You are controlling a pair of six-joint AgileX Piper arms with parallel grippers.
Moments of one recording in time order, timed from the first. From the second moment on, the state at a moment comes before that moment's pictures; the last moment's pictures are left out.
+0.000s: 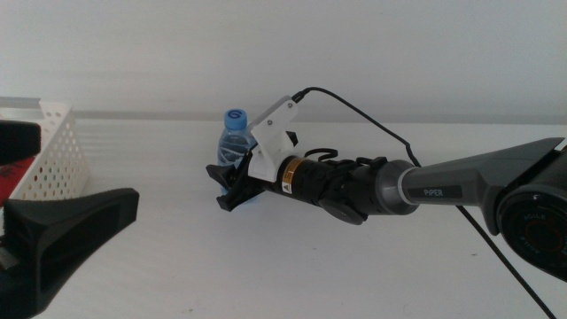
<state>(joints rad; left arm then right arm) -0.49 0.60 -0.87 -0.20 0.79 0.17 0.63 2.33 -1.42 -0.49 -0.53 0.29</state>
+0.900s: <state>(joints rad) -0.49 0.60 -0.87 -0.20 0.79 0.17 0.64 2.24 -1.35 -0.50 -0.55 0.46</state>
